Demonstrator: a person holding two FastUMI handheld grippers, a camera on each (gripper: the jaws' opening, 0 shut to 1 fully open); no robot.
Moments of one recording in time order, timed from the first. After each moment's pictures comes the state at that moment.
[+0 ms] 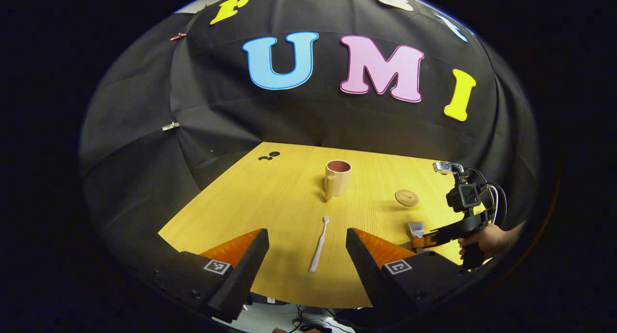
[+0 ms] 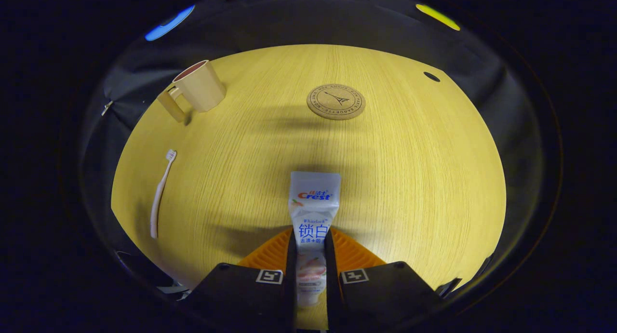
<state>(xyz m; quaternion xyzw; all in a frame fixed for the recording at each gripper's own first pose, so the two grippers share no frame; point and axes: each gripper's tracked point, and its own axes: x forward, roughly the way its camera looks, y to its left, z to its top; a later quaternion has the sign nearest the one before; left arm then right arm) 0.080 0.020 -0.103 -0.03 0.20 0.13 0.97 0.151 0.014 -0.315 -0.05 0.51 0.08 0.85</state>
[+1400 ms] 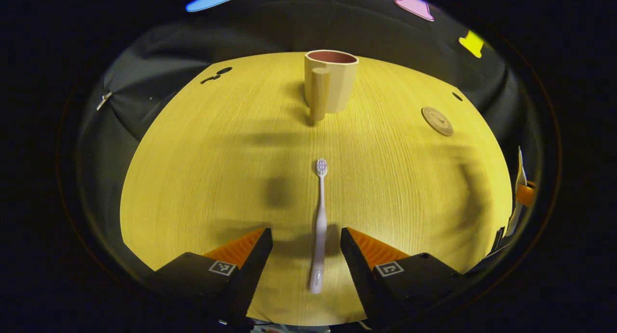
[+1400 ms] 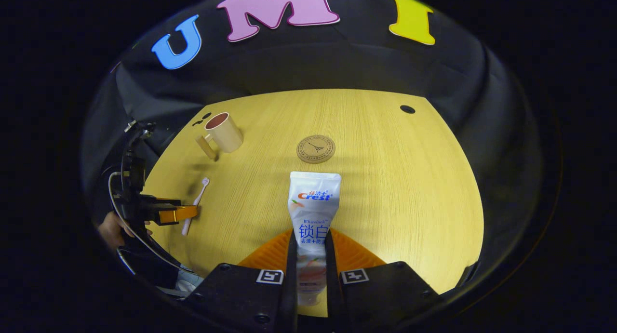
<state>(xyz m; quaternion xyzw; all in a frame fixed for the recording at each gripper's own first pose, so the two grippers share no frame) 0.191 0.034 -0.281 -0.01 0.48 0.05 0.88 0.137 -0.032 -0.197 -0.03 0.40 0.13 0.91</state>
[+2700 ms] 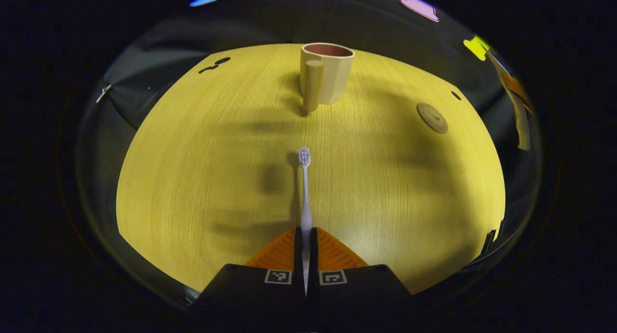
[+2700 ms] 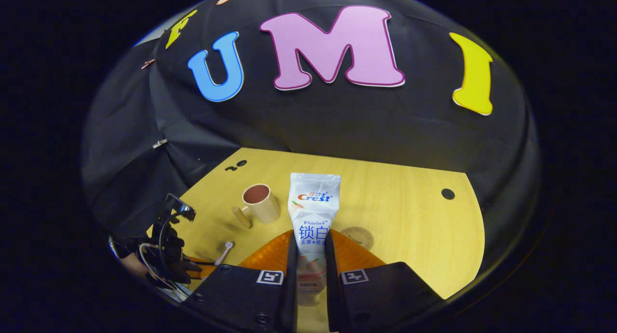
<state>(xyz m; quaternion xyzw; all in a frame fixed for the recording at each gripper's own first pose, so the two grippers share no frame) 0.176 0.018 -0.262 -0.05 0.49 0.04 0.87 0.260 0.086 -0.085 -0.03 0.25 0.24 0.94</state>
